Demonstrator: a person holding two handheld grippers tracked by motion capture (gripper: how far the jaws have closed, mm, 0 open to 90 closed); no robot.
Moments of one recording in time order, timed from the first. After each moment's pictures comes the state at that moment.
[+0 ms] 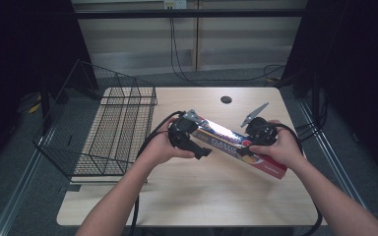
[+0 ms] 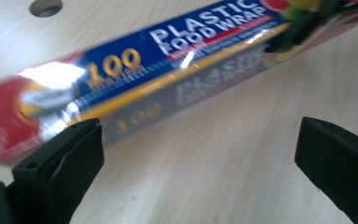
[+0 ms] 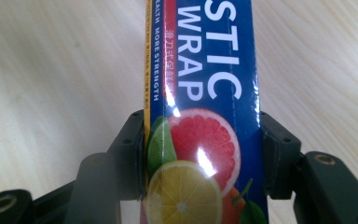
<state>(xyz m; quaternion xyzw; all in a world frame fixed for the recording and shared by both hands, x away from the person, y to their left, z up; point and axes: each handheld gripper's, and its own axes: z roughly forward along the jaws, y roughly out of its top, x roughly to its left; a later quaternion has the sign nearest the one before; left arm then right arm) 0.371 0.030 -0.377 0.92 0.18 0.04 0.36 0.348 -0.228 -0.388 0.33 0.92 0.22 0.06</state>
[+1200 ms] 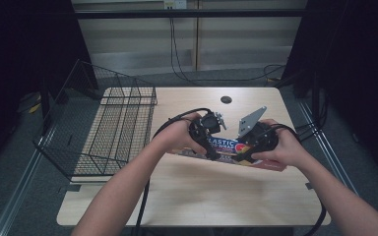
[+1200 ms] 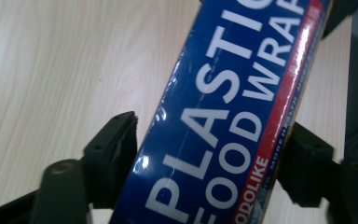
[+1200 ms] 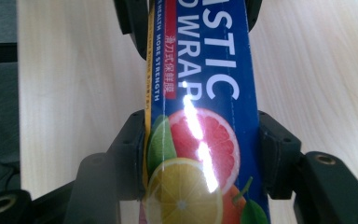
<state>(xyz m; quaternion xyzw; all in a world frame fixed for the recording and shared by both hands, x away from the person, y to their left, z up) 0.376 -0.029 -0.370 0.98 0.04 -0.04 0.21 0.326 -0.211 -0.362 0.13 0.95 0.27 0.07</state>
